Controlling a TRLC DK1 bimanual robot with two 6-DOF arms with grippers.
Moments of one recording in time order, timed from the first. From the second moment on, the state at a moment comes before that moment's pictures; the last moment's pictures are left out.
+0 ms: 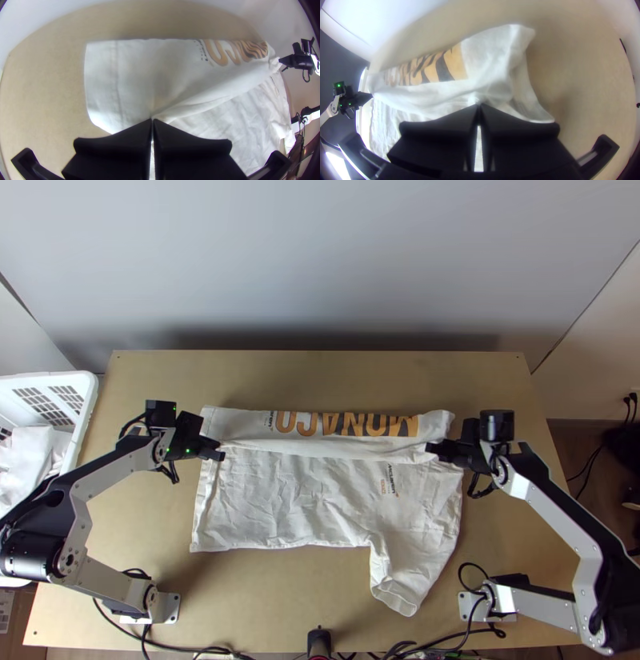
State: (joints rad) left arm -0.05 1.63 0.87 -0.20 0.32 0.22; right arm 0.13 1.34 0.76 -0.31 -0.23 0.30
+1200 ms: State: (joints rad) left arm -0.09 1.19 0.98 -0.90 0.37 0.56; right arm 0.33 1.17 1.03 -1.11 -0.16 -0.03
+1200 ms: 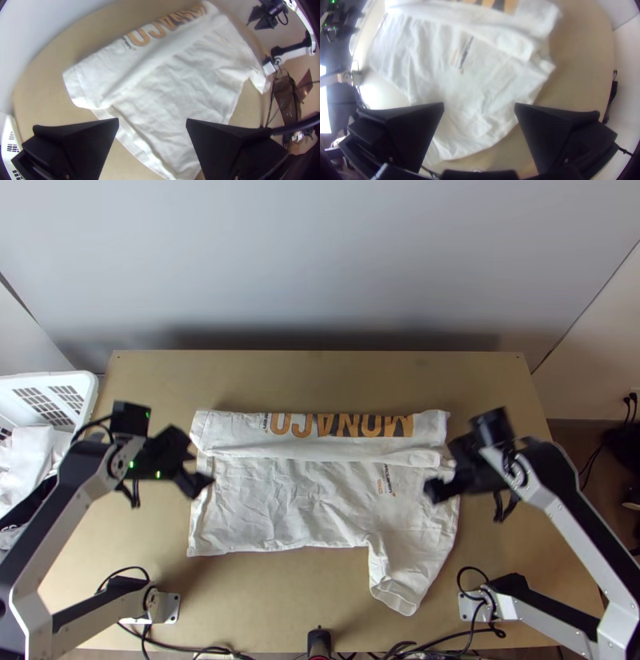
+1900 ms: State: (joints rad) left arm -0.12 0.97 0.66 -1.06 0.26 0.88; right arm 0.97 0.90 0.76 -1.19 -0.06 -0.10
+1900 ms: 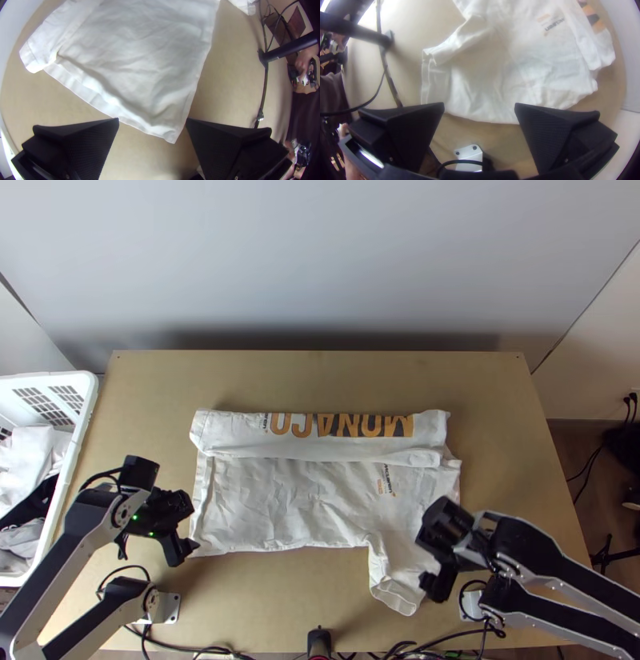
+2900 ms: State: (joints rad) left arm -0.18 1.13 0.72 -0.93 0.15 0.92; right arm 1.29 1.15 0.74 -1.06 -0.29 -0.24
